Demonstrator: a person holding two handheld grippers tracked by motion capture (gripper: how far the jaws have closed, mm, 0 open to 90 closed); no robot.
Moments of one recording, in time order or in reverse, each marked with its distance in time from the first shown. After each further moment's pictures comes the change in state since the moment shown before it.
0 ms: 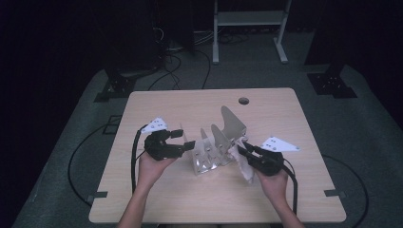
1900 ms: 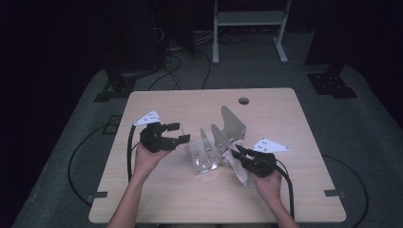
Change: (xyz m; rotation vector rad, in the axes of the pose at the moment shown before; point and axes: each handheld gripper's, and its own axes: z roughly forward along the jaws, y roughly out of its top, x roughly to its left) left arm 0.034 0.007 0.001 -0.055 -0.086 0.002; right arm 0.005 -0.010 0.017 0.050 0.040 0.004
